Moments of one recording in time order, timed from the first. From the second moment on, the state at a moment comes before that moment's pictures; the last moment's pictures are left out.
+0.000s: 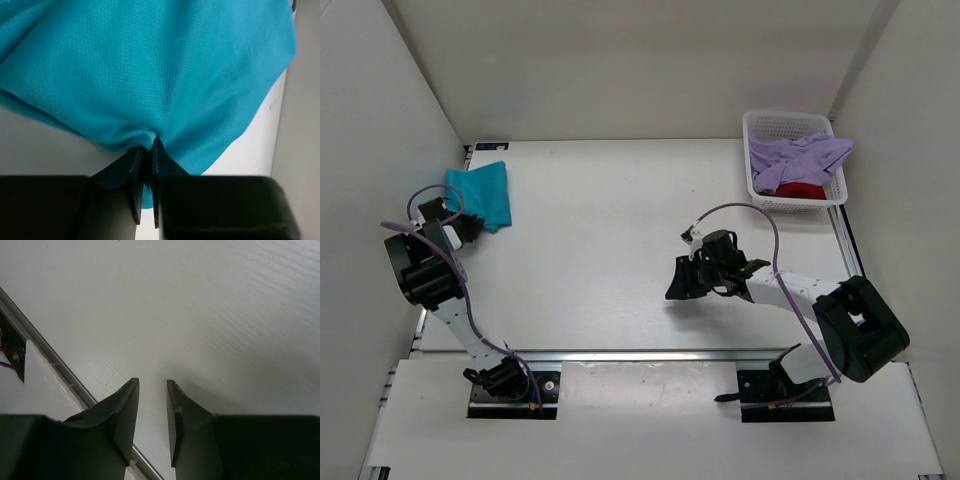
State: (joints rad) left arm 0.50 1.98 1.05 0.22 0.22 -0.92; right arm 0.57 1.41 0.60 -0.01 -0.49 0.43
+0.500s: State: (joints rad) left arm 0.39 2.20 1.48 0.10 0.11 -0.91; right arm 0.57 1.41 0.60 0.00 -0.51 0.43
